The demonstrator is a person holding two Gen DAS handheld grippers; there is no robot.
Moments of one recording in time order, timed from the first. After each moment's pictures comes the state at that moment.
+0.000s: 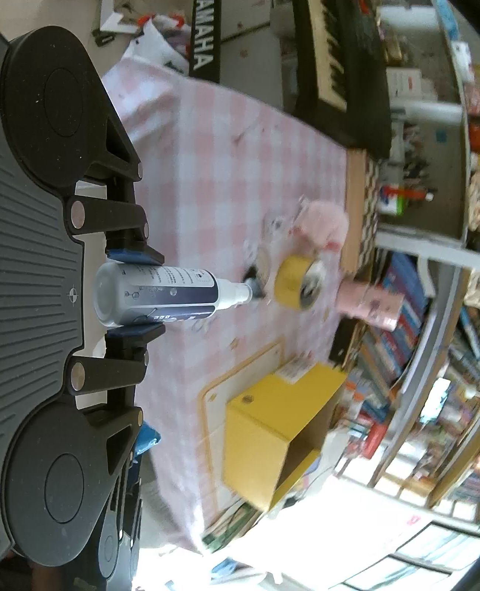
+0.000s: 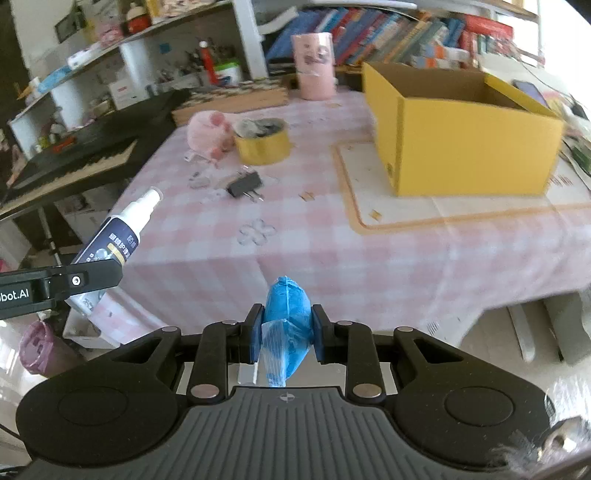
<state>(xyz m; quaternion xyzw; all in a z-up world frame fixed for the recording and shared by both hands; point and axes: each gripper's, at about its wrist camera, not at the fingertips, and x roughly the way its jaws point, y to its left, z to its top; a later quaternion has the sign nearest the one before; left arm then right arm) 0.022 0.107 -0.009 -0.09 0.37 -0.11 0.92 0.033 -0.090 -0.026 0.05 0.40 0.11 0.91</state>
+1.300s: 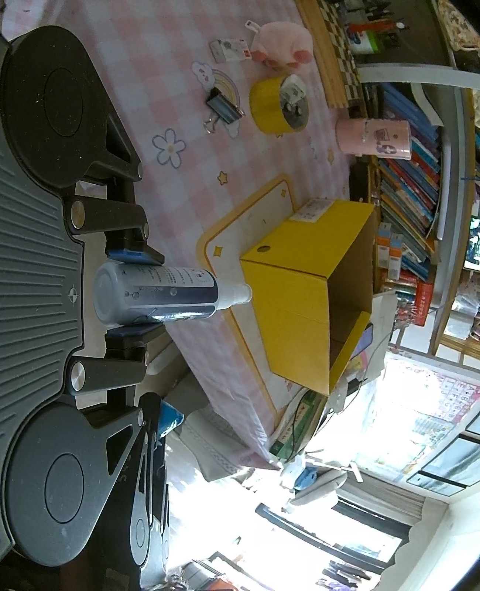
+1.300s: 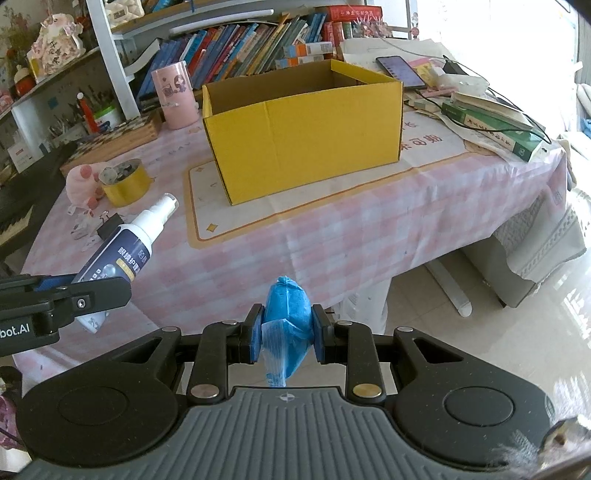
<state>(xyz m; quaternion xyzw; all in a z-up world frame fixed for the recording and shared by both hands) 0.065 -0.005 -0.012 0.00 0.37 -0.29 0.88 0.014 -0.186 -0.021 0.10 0.39 -0.05 0.91</state>
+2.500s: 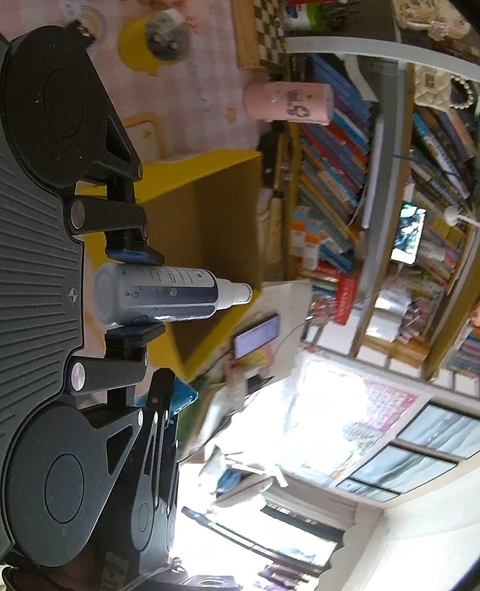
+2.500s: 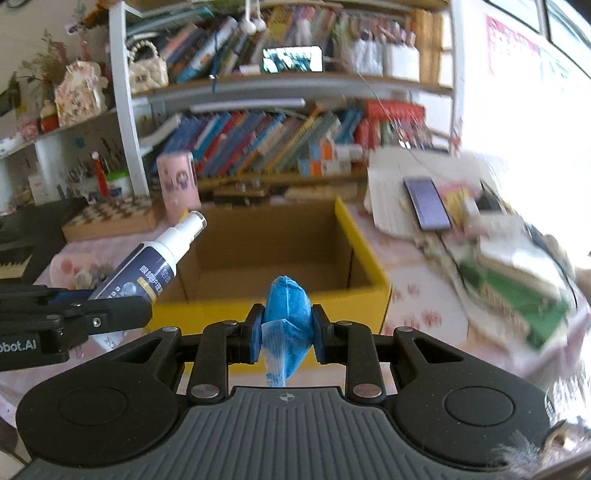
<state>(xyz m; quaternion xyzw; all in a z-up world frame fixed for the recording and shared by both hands) 0.160 -0.106 0.048 -0.07 0.27 -0.27 0.92 0.139 -0.296 0.061 0.02 0.27 0.03 0.96</state>
